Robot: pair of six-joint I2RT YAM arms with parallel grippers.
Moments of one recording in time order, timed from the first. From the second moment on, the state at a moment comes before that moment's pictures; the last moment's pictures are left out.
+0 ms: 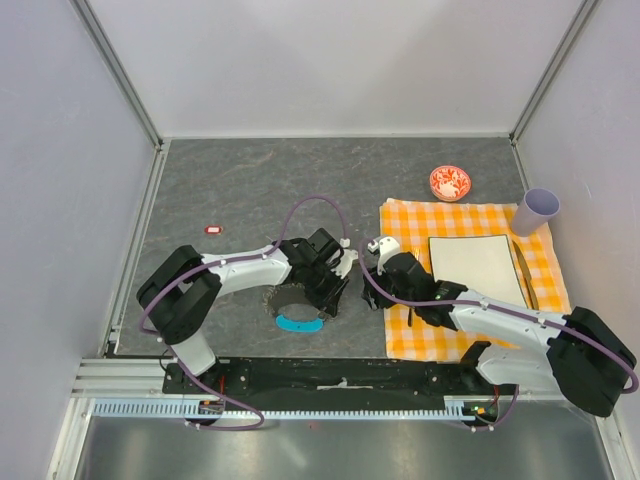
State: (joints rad) left arm -0.86 1.70 0.97 -0.44 0.40 -0.12; right arm 0.83 1.15 0.48 -0.03 0.09 0.33
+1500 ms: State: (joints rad) left arm -0.95 1.70 1.02 -0.53 0.23 -0.12; right arm 0.83 1.11 0.45 -0.01 0.09 0.33
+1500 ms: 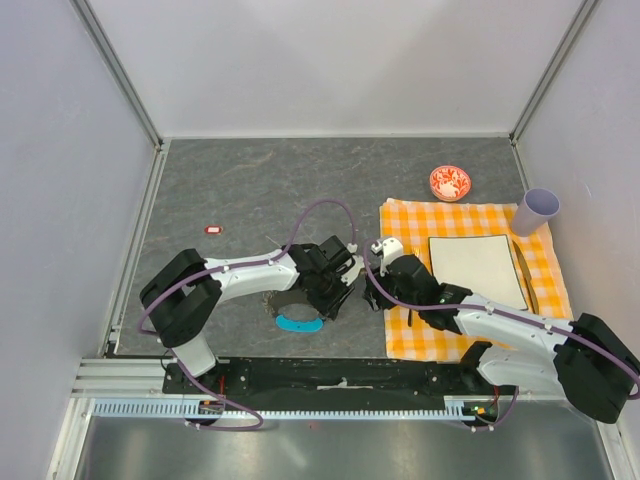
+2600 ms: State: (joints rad) left arm -0.88 1.32 0.71 -0.42 0.08 -0.34; right arm 0.82 1.39 0.54 0.22 -0.20 0.24
